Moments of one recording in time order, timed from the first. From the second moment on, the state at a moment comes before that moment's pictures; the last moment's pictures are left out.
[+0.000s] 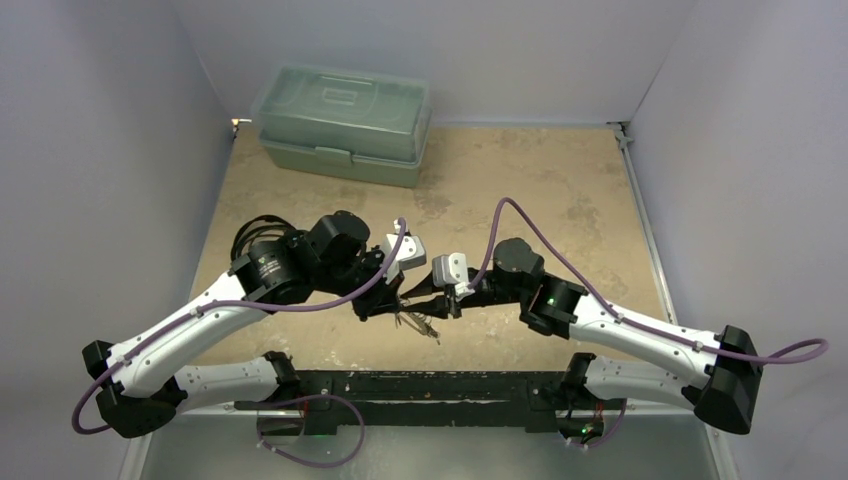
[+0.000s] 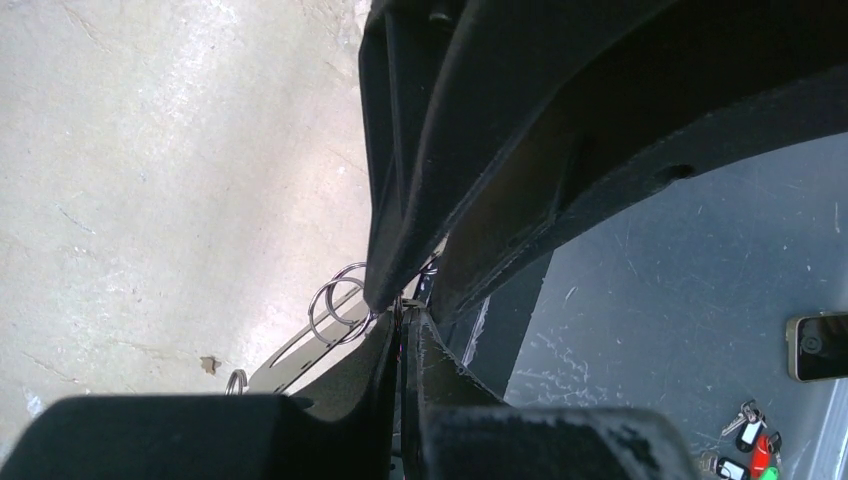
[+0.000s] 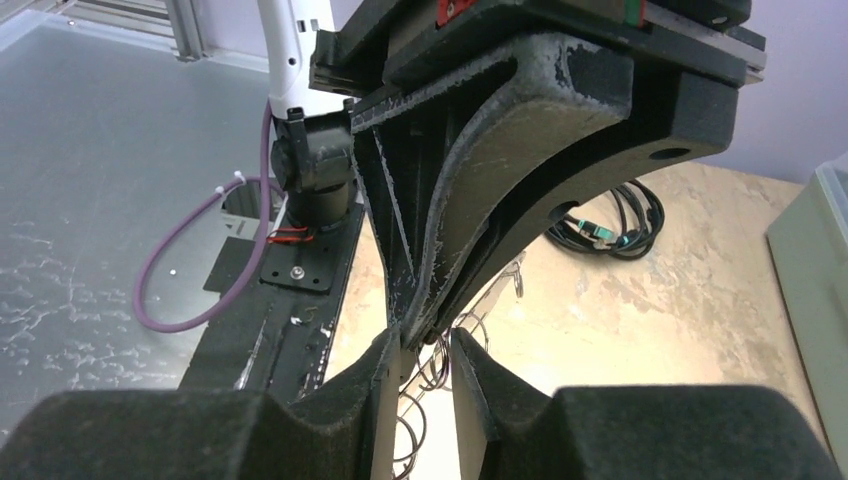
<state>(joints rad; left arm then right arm) -0.96 1.05 1.23 -0.95 0.34 0.01 1.02 1.04 0.75 0.17 -0.59 -0.24</state>
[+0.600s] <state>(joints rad) -0.97 1.03 1.21 -0.95 0.34 0.03 1.02 1.05 0.75 0.18 -0.61 -0.24</state>
